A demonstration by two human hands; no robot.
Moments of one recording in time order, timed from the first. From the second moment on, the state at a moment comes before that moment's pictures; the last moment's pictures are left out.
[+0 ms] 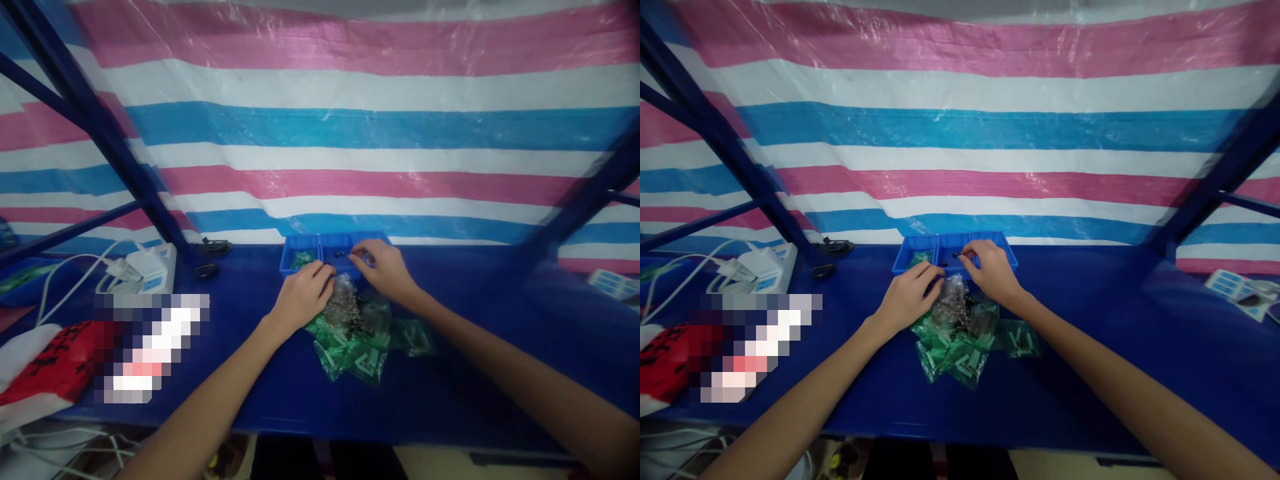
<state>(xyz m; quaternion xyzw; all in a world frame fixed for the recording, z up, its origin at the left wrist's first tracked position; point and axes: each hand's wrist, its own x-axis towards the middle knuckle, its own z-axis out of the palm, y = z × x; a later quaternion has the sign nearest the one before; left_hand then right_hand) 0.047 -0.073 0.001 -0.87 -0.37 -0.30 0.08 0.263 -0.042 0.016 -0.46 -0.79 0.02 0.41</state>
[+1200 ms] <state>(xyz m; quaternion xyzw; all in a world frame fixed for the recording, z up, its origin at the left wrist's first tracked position) 0.043 -0.067 0.000 -0.88 -0.38 -0.28 0.01 0.258 -0.084 -0.008 -0.46 -0.77 0.21 0.39</state>
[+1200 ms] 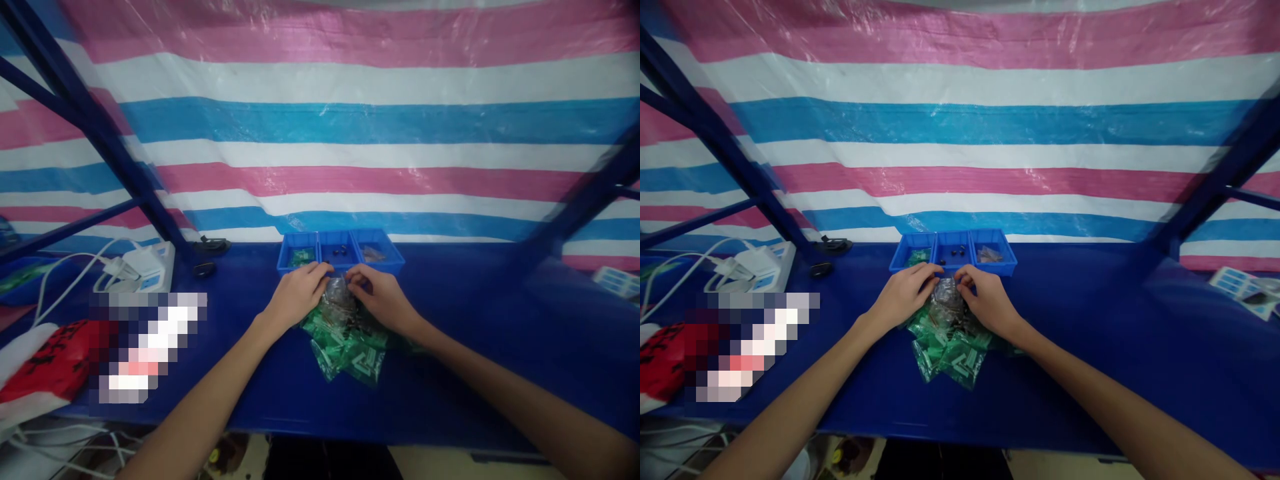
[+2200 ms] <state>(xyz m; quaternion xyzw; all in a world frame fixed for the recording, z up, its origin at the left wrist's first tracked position) 0.054 -0.067 0.001 -0.76 -0.34 -0.46 -0.30 0.259 -0.093 -0.011 -0.39 -0.84 0.02 0.36</state>
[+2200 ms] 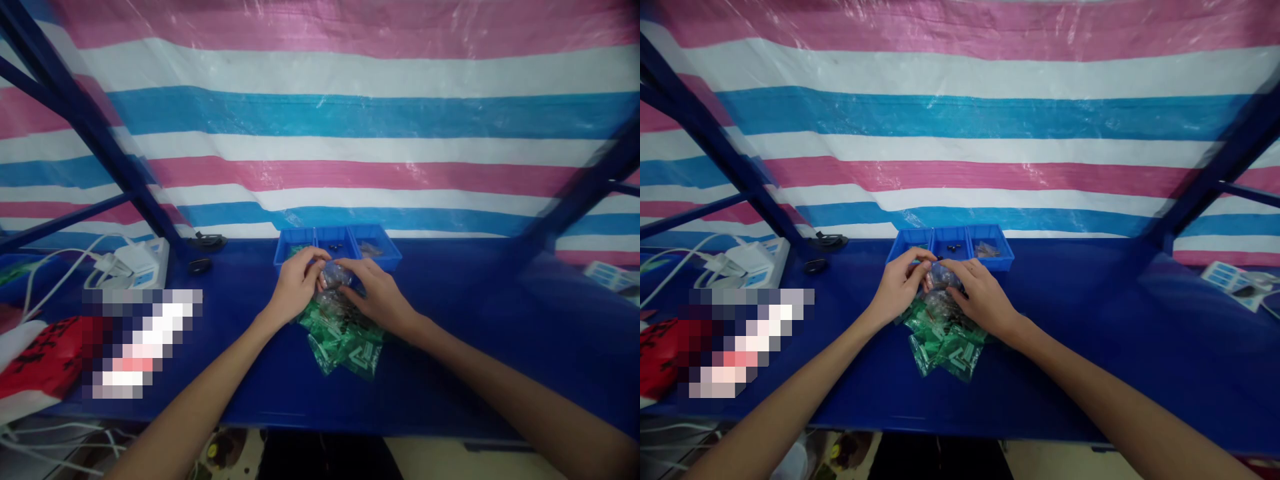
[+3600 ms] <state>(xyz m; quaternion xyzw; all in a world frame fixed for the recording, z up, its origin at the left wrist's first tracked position) 0.052 -0.072 -0.002 -0.86 -0.32 -0.39 -0.02 0.257 -0.092 0.000 -0.41 -0.69 0.37 0.48</state>
